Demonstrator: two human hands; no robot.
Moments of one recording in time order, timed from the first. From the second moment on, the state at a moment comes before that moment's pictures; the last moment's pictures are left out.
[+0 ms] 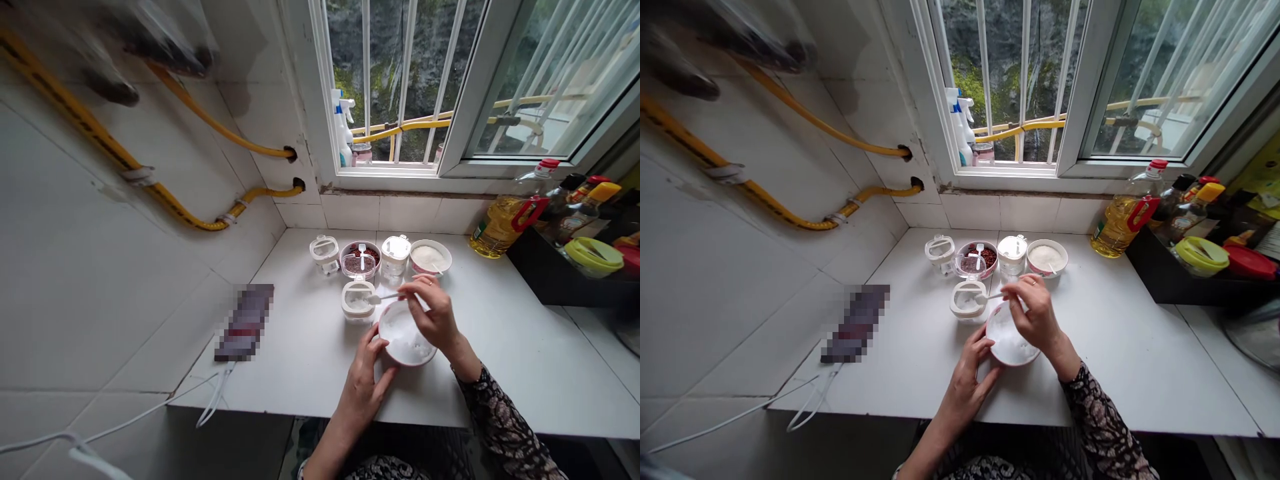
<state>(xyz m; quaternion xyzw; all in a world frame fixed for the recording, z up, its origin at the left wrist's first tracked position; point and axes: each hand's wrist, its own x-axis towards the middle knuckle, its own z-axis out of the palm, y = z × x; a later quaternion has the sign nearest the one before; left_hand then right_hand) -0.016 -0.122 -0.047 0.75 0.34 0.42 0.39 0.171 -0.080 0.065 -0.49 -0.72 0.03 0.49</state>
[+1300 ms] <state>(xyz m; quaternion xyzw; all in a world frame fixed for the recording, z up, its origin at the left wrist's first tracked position) -0.017 -0.123 -0.045 0.76 0.33 0.41 0.38 0.191 -0.080 0.051 -0.62 -0.61 0.21 0.44</state>
